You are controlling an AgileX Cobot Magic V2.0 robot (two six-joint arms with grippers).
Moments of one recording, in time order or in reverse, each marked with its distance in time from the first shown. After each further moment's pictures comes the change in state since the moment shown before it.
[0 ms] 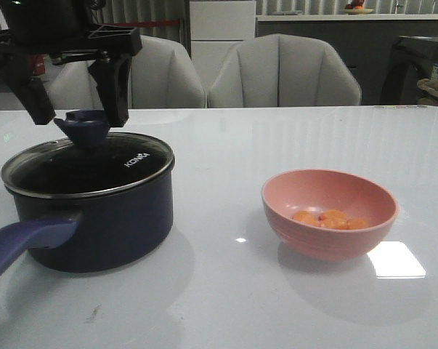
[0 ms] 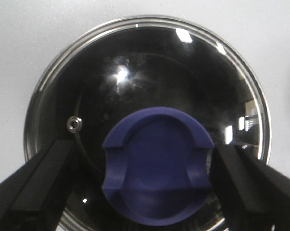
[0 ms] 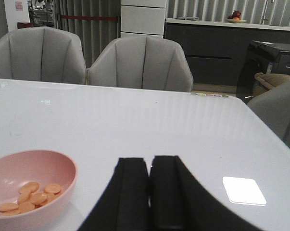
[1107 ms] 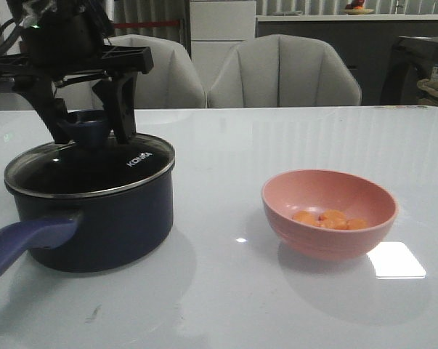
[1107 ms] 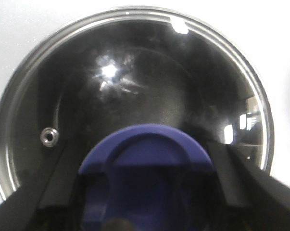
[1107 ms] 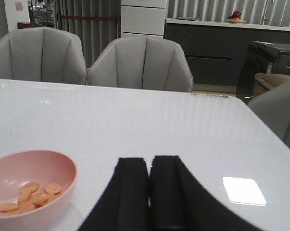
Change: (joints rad) left arm 0.004 0.076 -0.018 -0.064 0.002 0.031; right arm 0.000 0.000 0.000 0.000 0.000 0.000
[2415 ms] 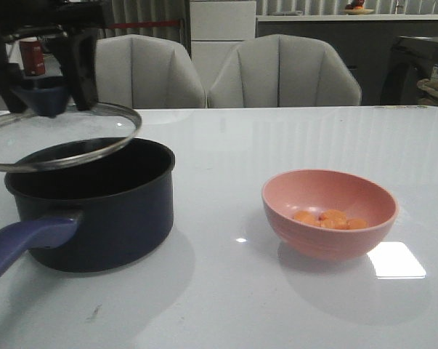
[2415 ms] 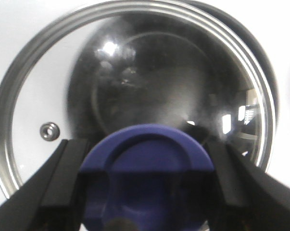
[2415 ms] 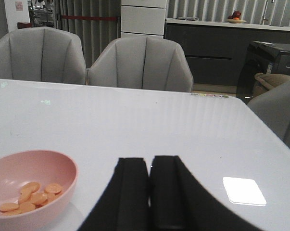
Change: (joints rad) left arm 0.091 -0.128 -0.015 0.012 0.124 0.007; right arm 0.000 0.000 0.000 0.000 0.000 0.000
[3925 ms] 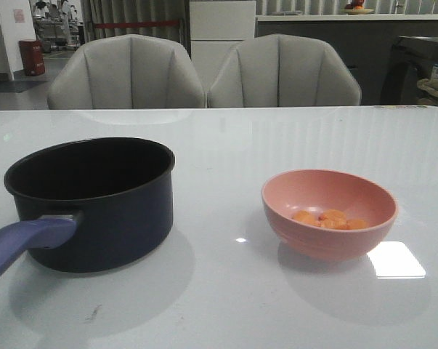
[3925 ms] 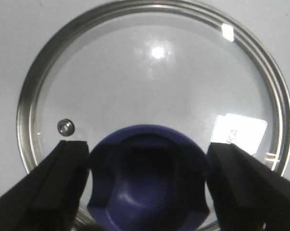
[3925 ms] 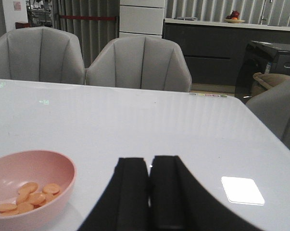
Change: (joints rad) left arm 0.395 -0.022 0.509 0.095 -0.343 0.136; right arm -0.004 0.000 0.000 0.000 0.000 0.000
